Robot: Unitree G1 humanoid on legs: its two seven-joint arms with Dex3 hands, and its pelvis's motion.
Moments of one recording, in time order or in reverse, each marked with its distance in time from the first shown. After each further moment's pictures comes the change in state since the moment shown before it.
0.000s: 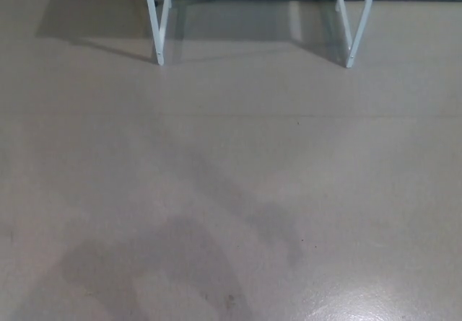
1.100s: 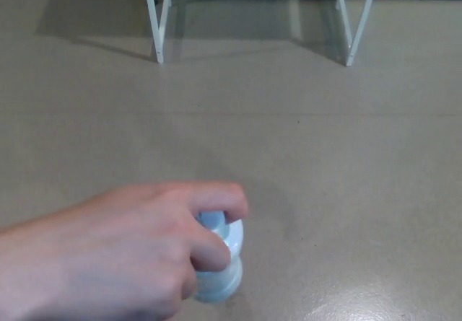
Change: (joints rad) left_arm -0.028 -0.036 0.038 -0.336 -0.096 -0.162 -0.192; right_arm -0.099 -0.004 -0.025 -0.008 0.012 -0.038 0.029
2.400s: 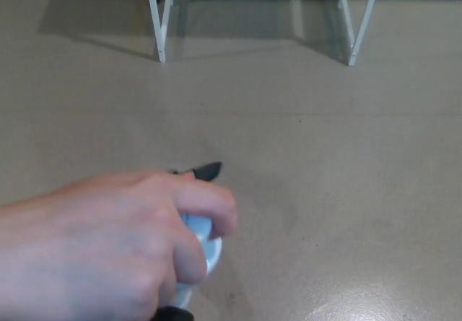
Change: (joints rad) left_arm 0.206 0.211 -0.252 -1.458 -0.204 0.273 -0.344; right_arm -0.047 -0.015 -0.031 0.003 0.006 0.033 0.064
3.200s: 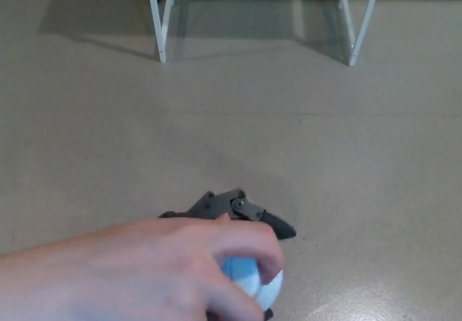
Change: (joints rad) left_arm 0.058 -0.306 -0.175 -0.055 0.131 0.093 0.153; right_arm 0.000 -0.003 -0.009 0.004 0.001 0.021 0.038
